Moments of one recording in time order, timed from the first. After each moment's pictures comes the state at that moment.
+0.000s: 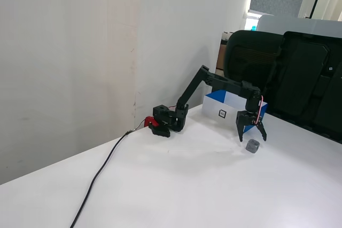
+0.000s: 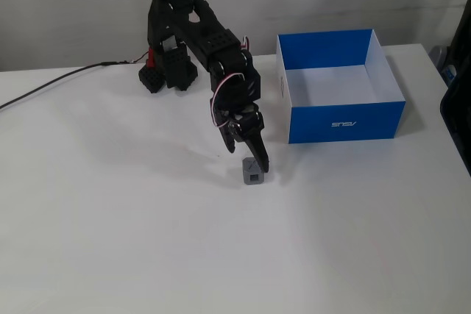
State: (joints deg) arm 25.1 65.7 67.1 85.6 -18.2
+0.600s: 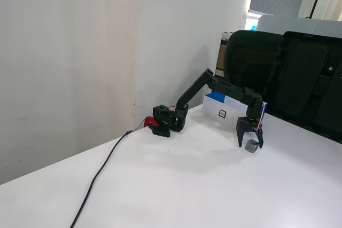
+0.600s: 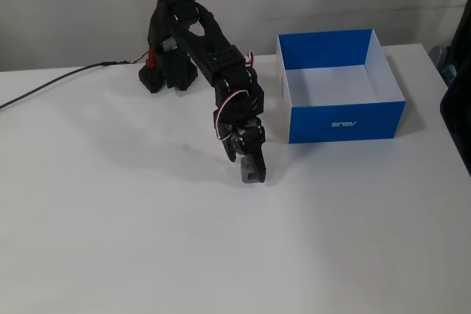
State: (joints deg) arm 25.1 58.4 64.1 84.3 -18.1
